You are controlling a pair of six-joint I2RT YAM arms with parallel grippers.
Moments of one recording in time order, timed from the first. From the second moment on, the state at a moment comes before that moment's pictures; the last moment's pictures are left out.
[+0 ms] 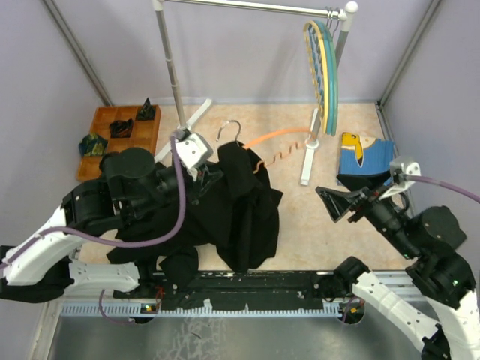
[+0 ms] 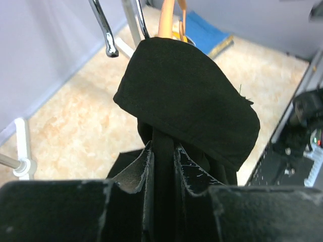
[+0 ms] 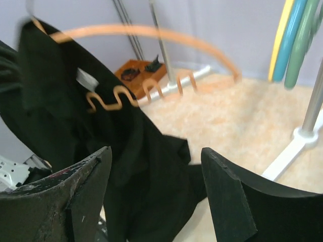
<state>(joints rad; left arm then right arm) -1.20 1.09 1.61 -0.77 -0.25 0.06 0.63 0.40 1.14 -0.62 -0.02 0.24</state>
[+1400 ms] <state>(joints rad) -1.20 1.11 1.60 -0.58 -0.44 0.05 1.24 0.61 0.62 -0.09 0.68 1.37</state>
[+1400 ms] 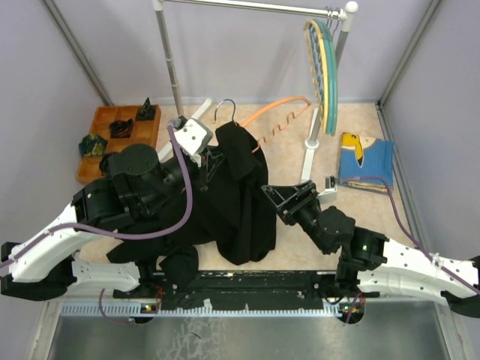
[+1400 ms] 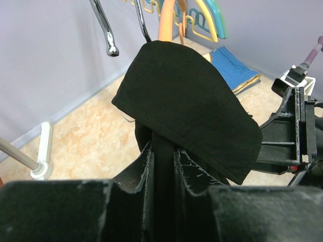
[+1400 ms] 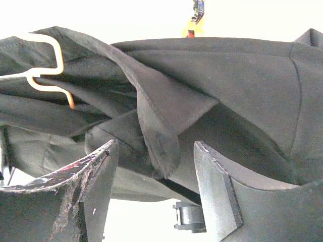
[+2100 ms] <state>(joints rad) -1.20 1.11 1.60 -0.57 -0.44 0.05 1.24 0.68 0.61 -0.06 0.63 1.58</state>
